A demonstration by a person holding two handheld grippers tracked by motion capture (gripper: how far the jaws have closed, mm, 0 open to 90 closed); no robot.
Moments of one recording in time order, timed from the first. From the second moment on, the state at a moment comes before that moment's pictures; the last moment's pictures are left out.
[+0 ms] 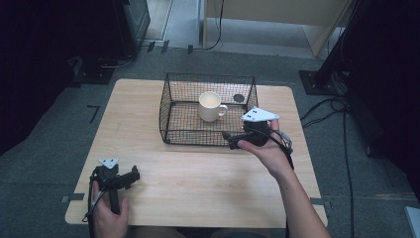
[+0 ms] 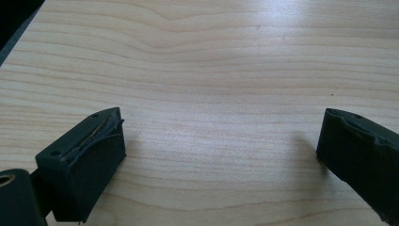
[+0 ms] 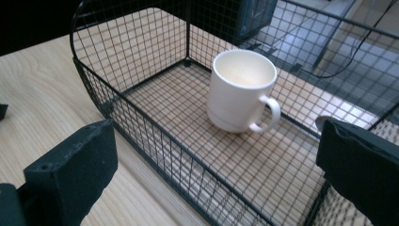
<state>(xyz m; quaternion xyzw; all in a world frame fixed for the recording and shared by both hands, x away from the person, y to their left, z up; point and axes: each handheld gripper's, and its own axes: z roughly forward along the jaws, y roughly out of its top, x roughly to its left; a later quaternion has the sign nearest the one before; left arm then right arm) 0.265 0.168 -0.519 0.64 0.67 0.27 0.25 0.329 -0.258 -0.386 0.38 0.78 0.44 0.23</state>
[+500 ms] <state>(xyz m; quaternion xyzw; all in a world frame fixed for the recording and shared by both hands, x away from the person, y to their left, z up) 0.265 0.168 -0.519 0.64 0.67 0.27 0.25 0.297 -0.292 -0.407 0.41 0.77 0.44 0.24</state>
